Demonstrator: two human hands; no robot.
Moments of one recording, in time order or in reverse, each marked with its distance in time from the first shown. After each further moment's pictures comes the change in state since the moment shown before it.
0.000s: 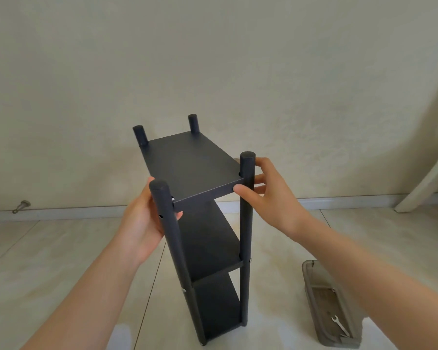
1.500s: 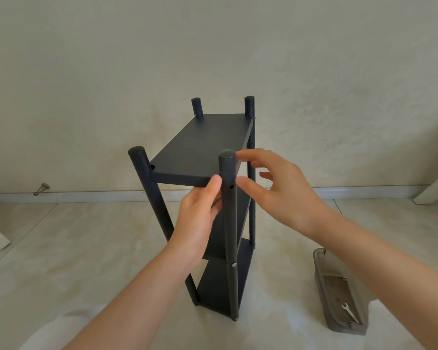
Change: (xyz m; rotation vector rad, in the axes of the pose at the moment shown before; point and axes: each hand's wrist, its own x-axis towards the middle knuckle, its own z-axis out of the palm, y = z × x) left_hand -0.063 -0.037 0.046 0.364 -0.050 0.078; right_hand -0.024 -0.032 0.008 -0.223 -0.077 -0.181
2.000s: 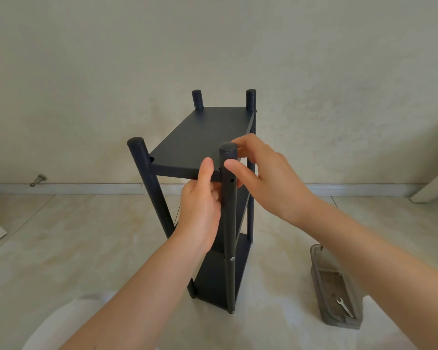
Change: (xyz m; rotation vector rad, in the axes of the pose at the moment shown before) left_hand 0.011 0.002 0.010 -0.216 -0.012 -0.013; right_hand 0.013 -0.007 0.012 -0.061 -0.049 -0.056
